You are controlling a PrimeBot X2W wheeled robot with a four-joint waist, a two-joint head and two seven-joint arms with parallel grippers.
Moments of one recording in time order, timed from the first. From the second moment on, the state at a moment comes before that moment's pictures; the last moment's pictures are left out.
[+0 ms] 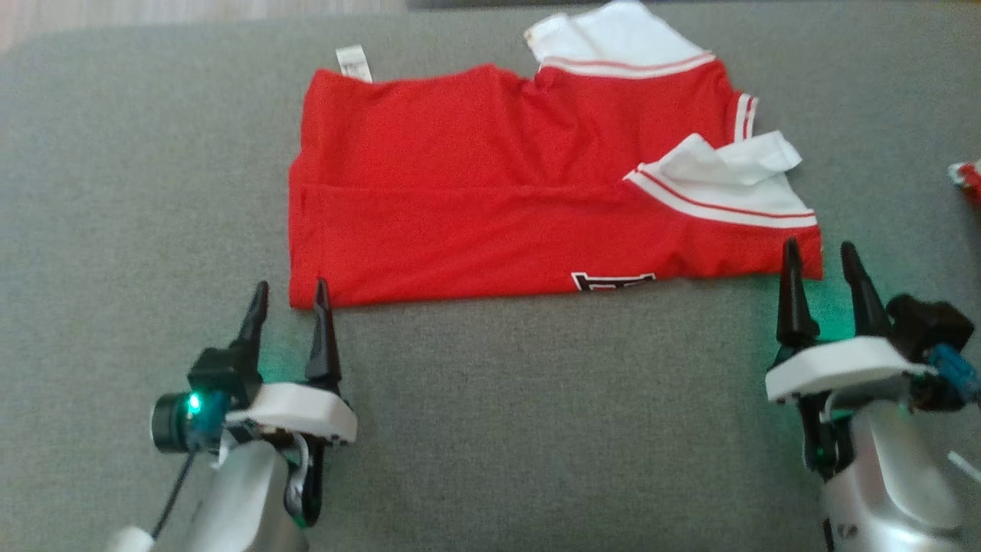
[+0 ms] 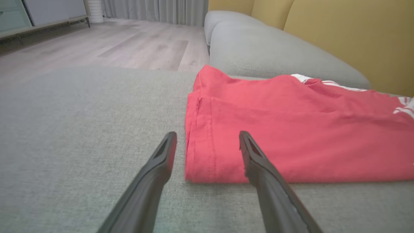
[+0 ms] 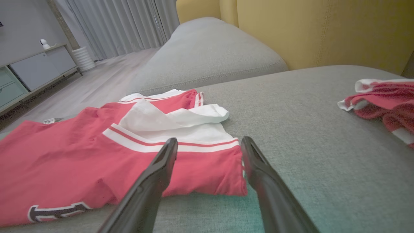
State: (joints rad) left arm -0.30 0.04 -0.17 0.56 -0.24 0.02 -0.26; right arm -0.28 -0.05 -0.09 0.54 0.17 0.13 -0.26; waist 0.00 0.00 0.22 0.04
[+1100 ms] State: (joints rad) left arm -0.26 0.03 -0.16 0.70 -0.33 -0.02 -0.26; right arm -0.31 -0.05 -0.07 0.73 0.24 0.13 -0.26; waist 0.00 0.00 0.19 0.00
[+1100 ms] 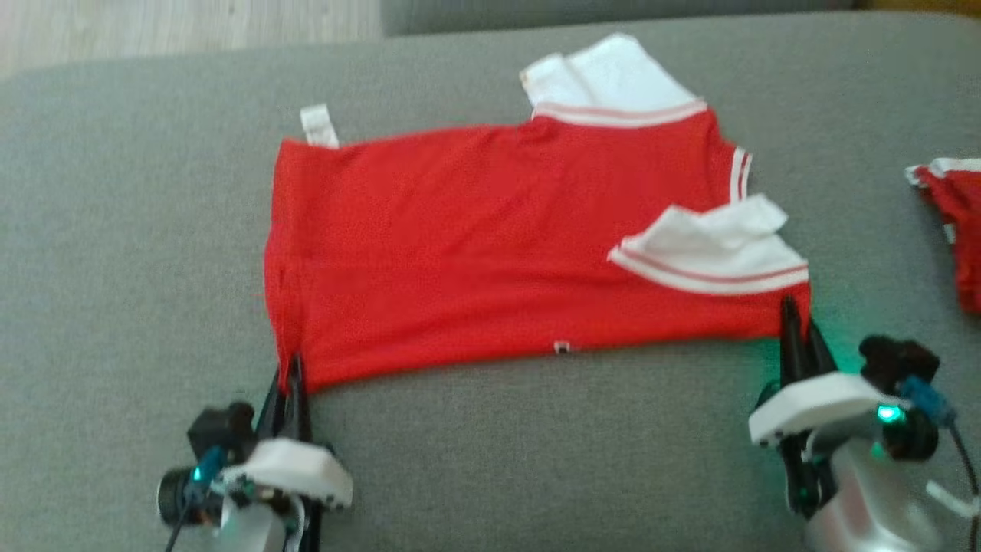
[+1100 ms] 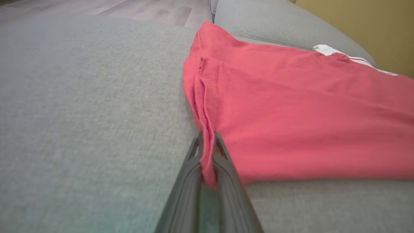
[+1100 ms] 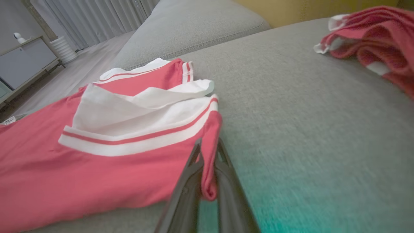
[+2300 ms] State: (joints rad) left arm -0.71 0.18 -0.24 0.80 -0.25 -0.13 -0.06; right arm -0.41 -0.05 0.03 0.59 0.23 0.13 -0.26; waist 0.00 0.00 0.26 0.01
